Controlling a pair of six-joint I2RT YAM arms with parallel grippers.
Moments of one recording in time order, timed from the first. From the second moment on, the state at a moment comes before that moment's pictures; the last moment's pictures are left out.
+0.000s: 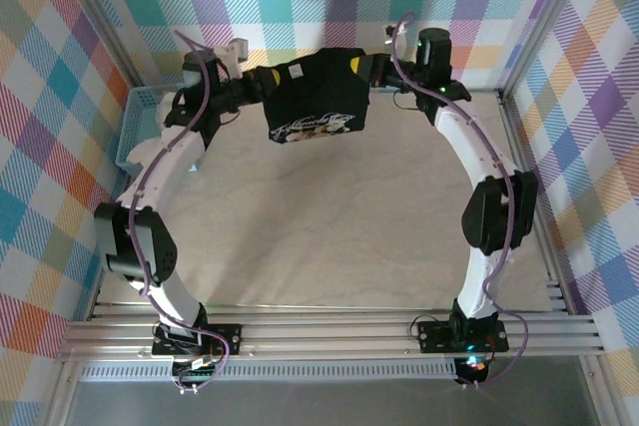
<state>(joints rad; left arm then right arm) -0.18 1.66 1.52 -0.12 0.57 -0.50 0.25 1.89 1.81 -0.14 -0.74 0.40</state>
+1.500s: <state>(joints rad) -0.44 1.47 0.75 -0.32 0.01 -0.56 0.33 1.76 1.16 -0.51 -0.45 0.31</state>
